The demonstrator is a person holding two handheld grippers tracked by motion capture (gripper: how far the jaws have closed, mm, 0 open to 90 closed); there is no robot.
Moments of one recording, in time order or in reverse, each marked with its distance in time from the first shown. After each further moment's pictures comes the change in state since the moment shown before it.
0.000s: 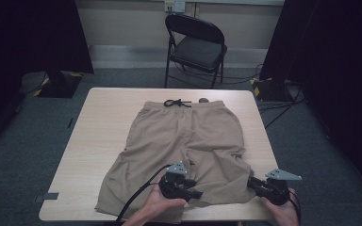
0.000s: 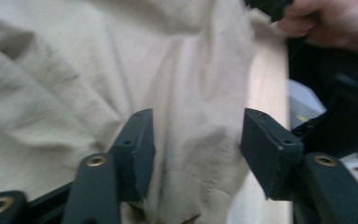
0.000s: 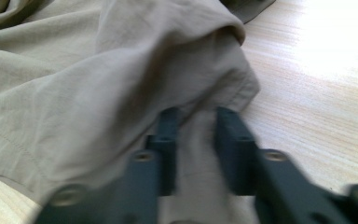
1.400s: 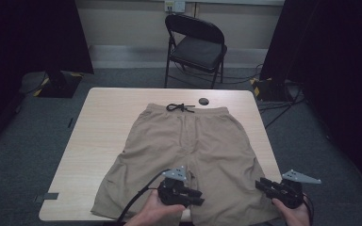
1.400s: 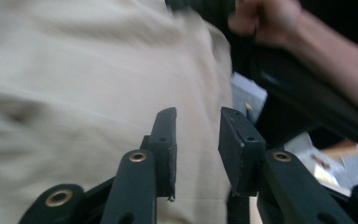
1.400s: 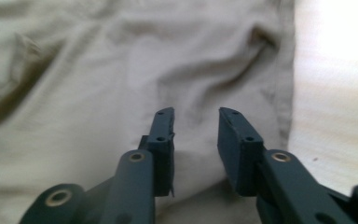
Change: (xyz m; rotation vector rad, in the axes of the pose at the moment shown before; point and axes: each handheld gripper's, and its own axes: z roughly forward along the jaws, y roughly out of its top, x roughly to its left) left arm -0.019 0.007 -0.029 -0.059 -0.149 0.000; right arm -0.015 -0.004 -0.028 -0.061 0.056 0.102
